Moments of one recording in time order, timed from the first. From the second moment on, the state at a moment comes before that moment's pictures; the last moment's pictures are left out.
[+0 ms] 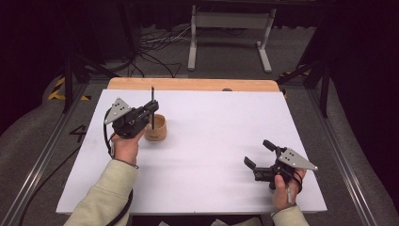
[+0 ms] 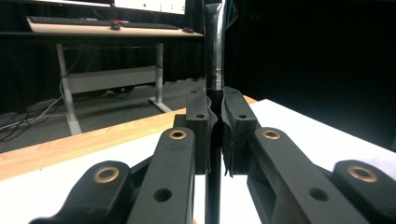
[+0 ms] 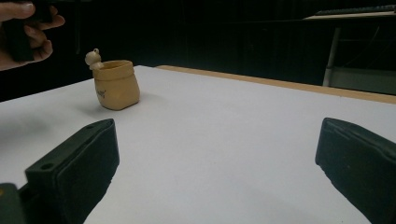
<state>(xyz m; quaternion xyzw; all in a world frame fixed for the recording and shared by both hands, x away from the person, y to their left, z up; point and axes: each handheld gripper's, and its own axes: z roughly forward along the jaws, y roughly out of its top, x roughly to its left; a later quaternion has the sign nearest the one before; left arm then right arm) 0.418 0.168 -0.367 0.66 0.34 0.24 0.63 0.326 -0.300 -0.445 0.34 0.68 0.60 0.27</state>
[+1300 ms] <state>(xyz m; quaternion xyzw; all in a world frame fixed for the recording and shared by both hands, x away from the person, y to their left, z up) 0.450 0.160 -0.400 0.64 0.40 0.28 0.60 0.321 -0.291 -0.442 0.31 0.68 0.62 0.22</state>
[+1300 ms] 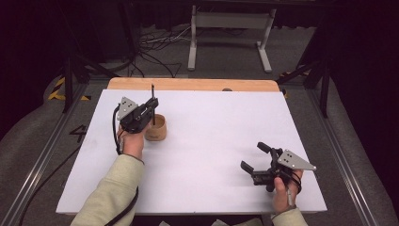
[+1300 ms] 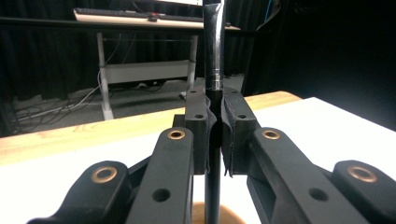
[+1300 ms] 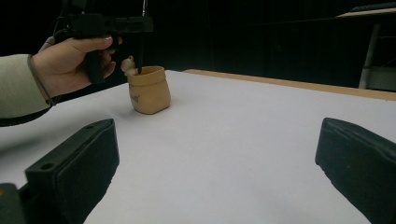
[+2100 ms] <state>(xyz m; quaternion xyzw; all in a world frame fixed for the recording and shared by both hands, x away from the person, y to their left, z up) 0.452 0.163 -0.417 0.65 0.42 0.26 0.58 0.322 -0.288 -0.443 0.30 0.69 0.62 0.21</state>
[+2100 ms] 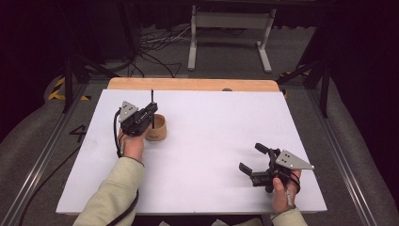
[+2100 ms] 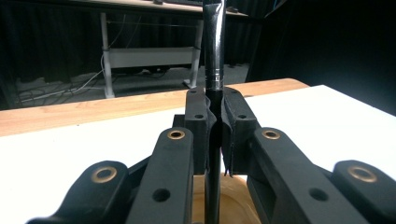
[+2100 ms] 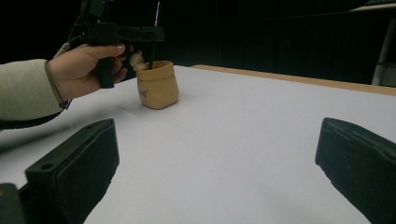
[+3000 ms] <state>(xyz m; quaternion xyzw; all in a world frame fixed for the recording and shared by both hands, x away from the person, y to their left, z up) 0.402 0.177 -0.370 0.66 0.32 0.23 0.64 0.325 -0.288 -0.438 0.30 0.69 0.62 0.21</state>
